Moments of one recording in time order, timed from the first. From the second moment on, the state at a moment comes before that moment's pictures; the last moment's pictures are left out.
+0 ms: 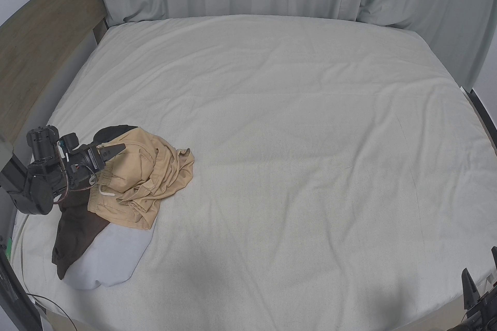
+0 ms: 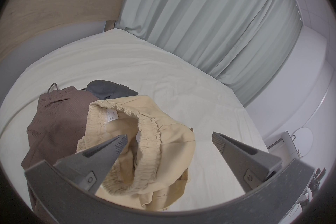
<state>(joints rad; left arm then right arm) 0.20 2.01 -0.78 -0.91 -0.52 -0.31 0.00 0.02 -0.02 0.00 0.03 -0.05</state>
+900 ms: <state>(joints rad) 0.16 2.06 -0.84 -0.91 -0.52 -0.35 0.00 0.02 -0.02 0.00 0.03 -0.05</state>
